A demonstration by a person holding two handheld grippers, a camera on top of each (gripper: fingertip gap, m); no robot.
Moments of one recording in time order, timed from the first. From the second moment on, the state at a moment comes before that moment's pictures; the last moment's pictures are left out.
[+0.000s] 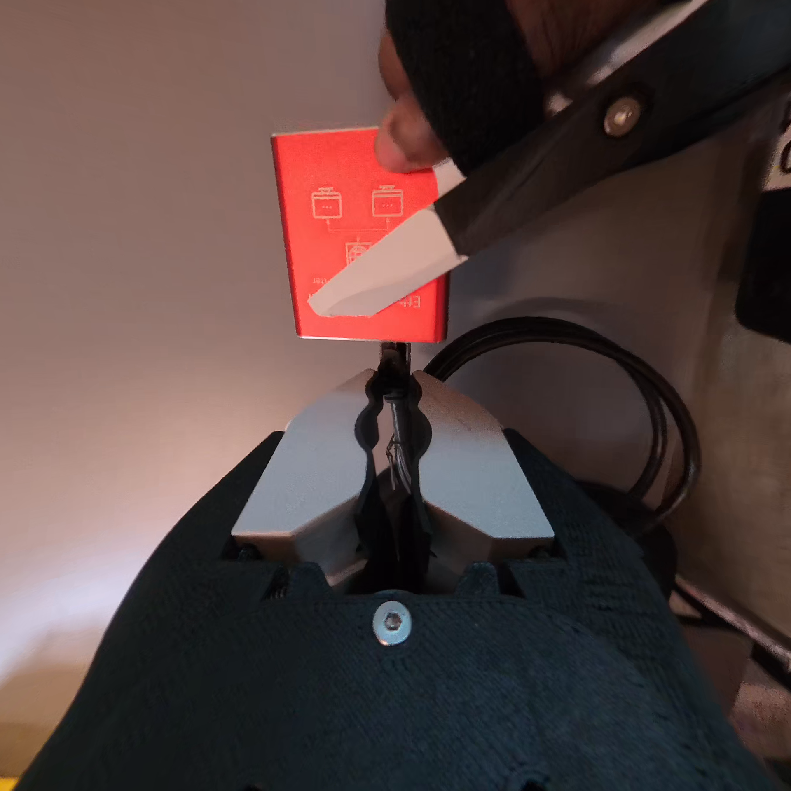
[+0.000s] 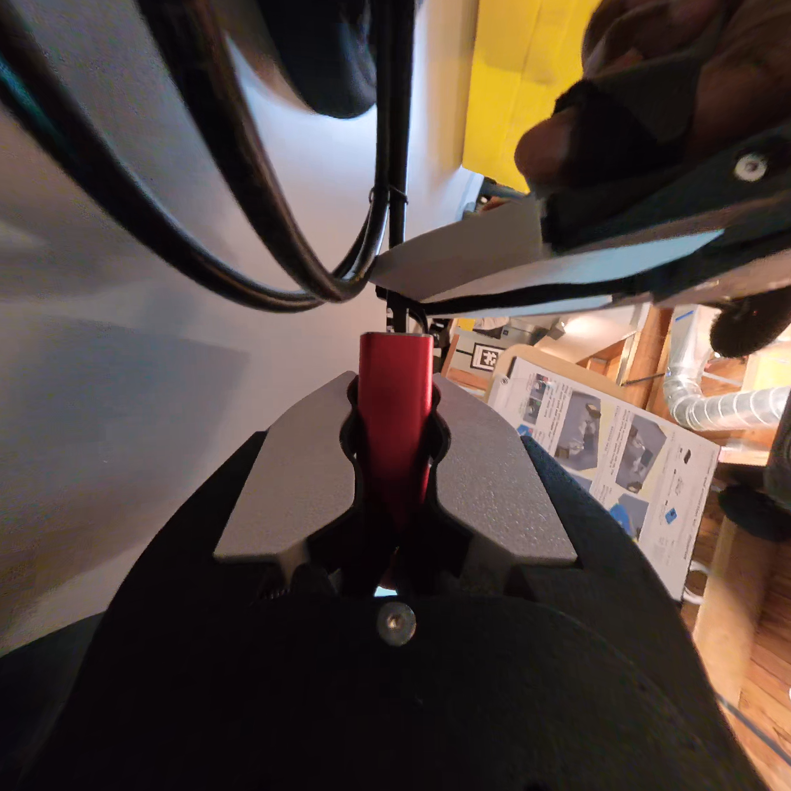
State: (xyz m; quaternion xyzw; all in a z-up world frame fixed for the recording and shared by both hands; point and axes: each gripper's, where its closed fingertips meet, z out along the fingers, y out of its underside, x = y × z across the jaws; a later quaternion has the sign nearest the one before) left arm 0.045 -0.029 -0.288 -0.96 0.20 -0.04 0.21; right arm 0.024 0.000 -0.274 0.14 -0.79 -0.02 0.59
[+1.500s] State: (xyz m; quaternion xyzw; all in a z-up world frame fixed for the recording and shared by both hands) left arm 0.069 -0.025 -0.190 -0.68 0.08 -0.13 0.72; right arm 0.063 -0.029 -0.191 -0.19 -0.63 0.74 0.14
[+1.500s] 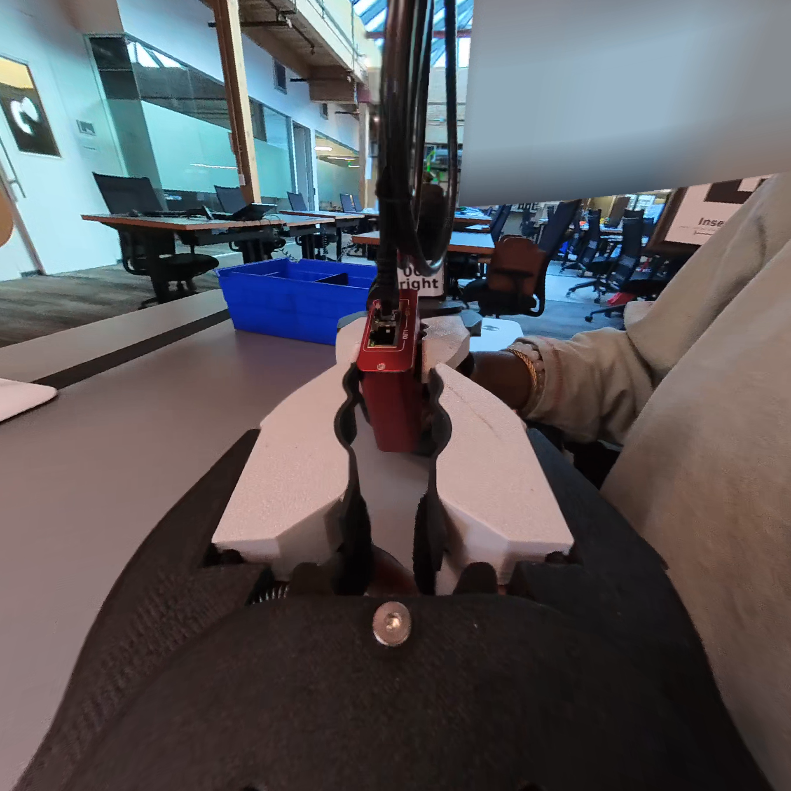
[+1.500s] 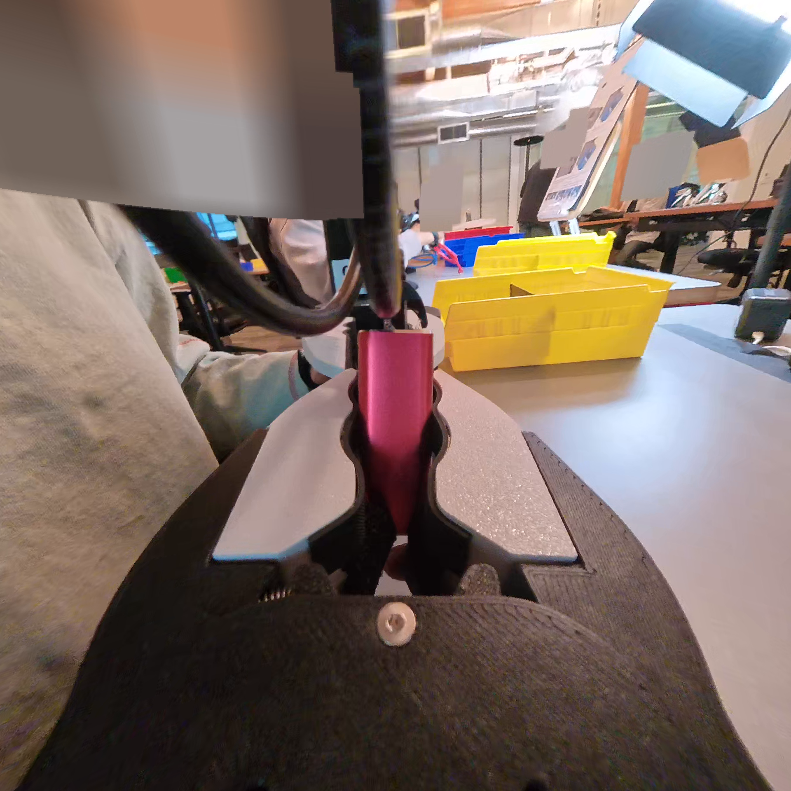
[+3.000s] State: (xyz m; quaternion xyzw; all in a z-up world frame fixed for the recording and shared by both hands) left arm 0.060 0.004 -0.284 -0.86 0.15 -0.03 0.48; right arm 0.094 0.043 -0.316 -0.34 -0.87 0.34 0.11
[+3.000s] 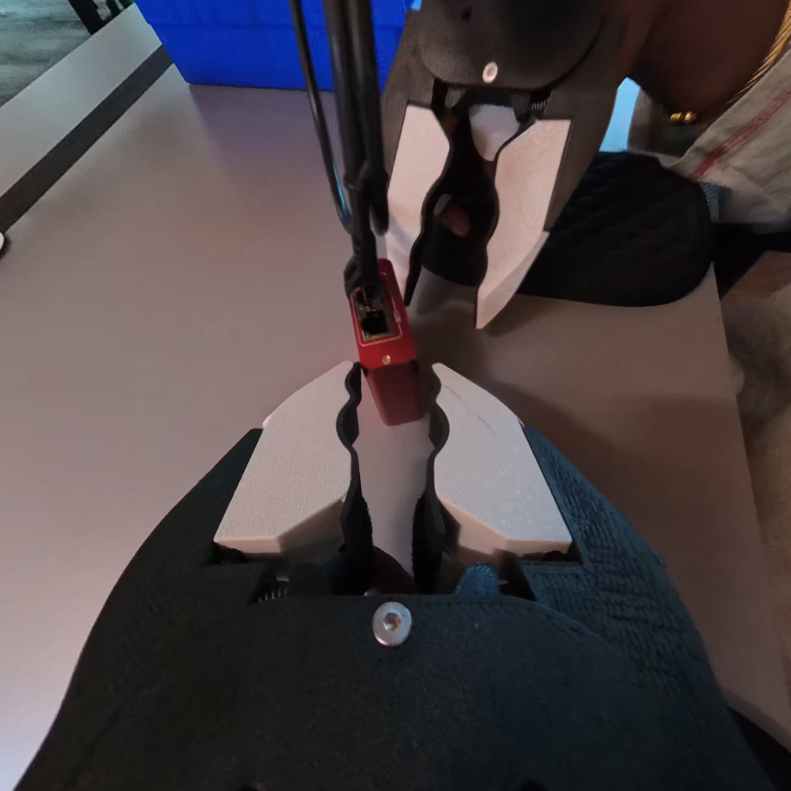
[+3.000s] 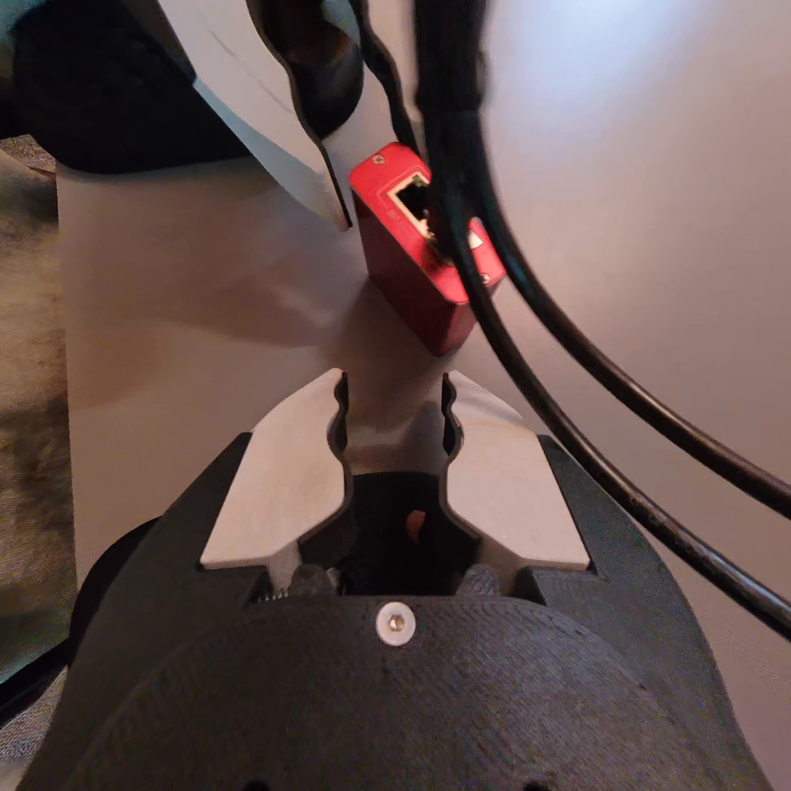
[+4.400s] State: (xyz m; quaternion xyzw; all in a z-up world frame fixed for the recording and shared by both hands) left arm -0.028 -0.162 -0.177 -0.80 -0.09 0.15 0.58; right arm 0.038 0.058 -0.255 -0.29 -0.78 0.44 0.32
